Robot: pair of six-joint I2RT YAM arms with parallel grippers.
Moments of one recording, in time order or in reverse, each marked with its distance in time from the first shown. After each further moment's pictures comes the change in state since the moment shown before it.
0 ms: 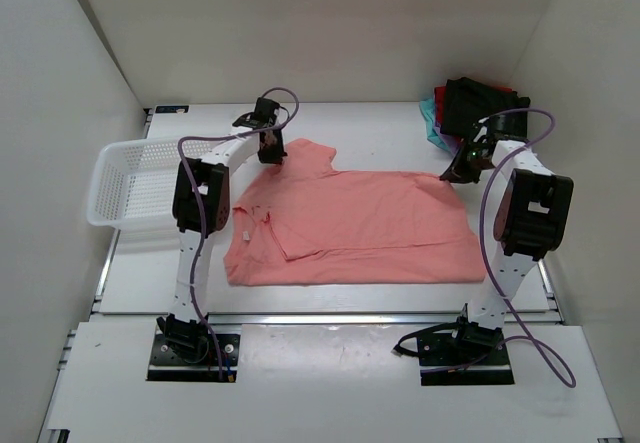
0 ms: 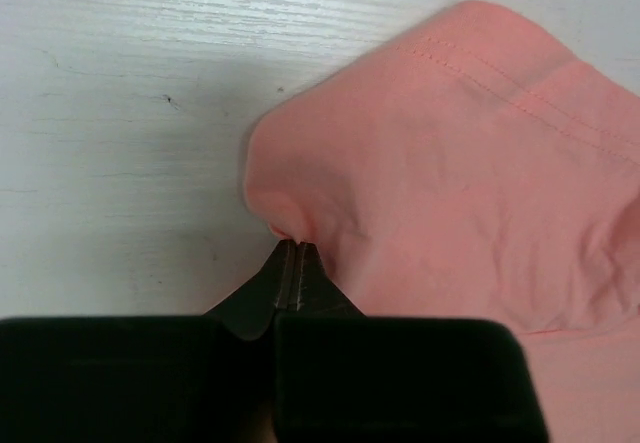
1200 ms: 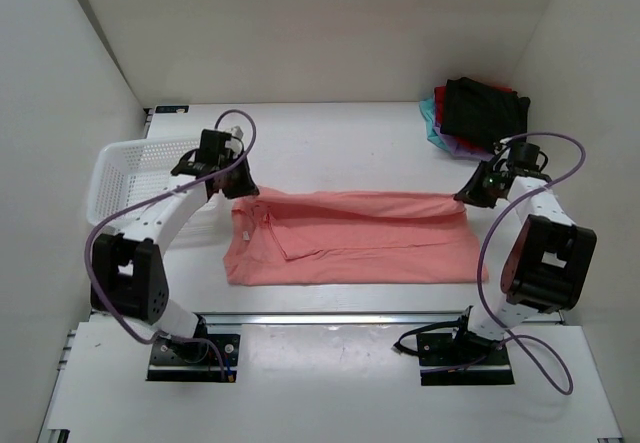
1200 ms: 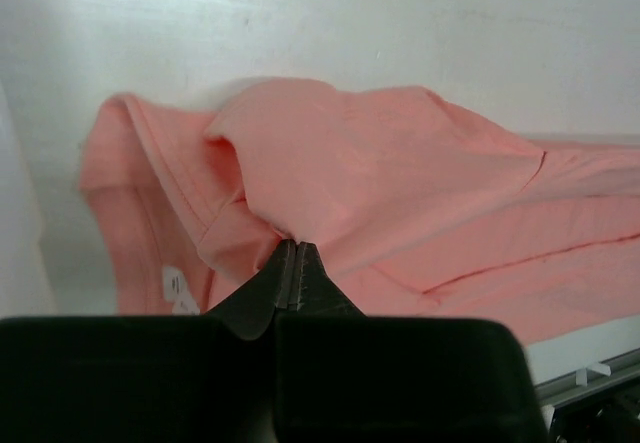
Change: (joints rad) left arm 0.068 -0.838 -0.788 0.071 0.206 -0.036; right arm -0.092 -0.401 -0.407 0.113 -0.013 -0.040
